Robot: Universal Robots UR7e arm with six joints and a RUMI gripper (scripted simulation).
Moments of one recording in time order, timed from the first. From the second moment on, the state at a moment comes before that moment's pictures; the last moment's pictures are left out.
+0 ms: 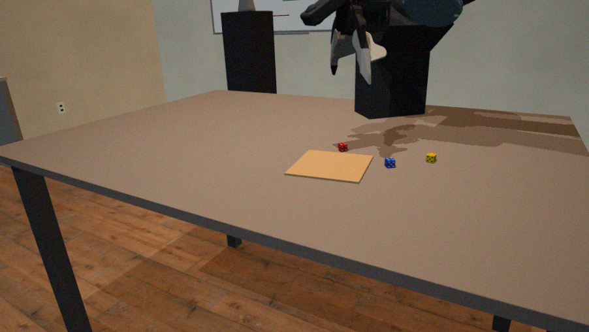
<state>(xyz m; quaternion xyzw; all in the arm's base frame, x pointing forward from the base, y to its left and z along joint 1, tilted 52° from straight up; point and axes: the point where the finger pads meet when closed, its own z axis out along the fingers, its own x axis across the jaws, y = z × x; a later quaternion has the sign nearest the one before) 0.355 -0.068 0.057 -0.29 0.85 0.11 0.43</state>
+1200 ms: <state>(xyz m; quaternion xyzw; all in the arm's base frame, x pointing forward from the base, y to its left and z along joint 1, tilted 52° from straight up) 0.356 -0.074 0.045 -0.25 0.86 0.13 0.42</state>
